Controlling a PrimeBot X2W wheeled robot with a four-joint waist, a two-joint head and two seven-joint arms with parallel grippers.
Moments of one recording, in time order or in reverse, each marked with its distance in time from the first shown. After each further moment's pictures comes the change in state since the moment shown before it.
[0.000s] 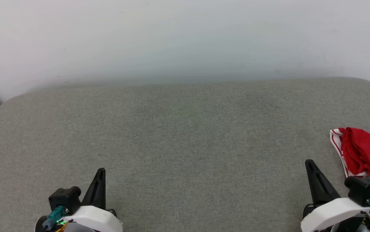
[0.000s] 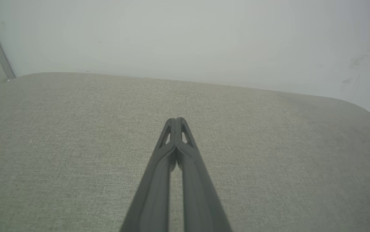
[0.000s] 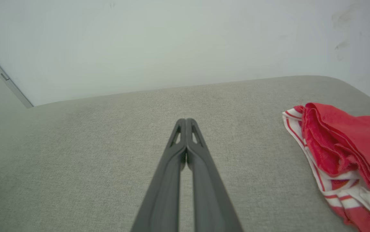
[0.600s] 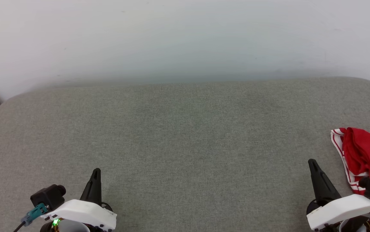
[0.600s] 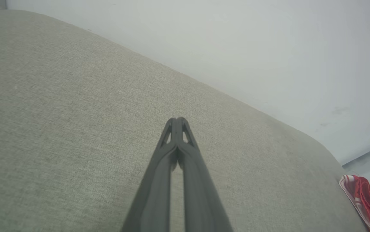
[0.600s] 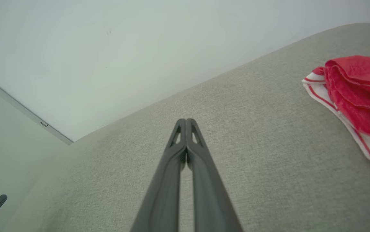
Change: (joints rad) left arm -0.005 -0.042 0.078 0.001 -0.254 -0.044 0.077; right arm -0.022 0.000 -0.018 0.046 0.313 0.000 0.023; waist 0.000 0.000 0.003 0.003
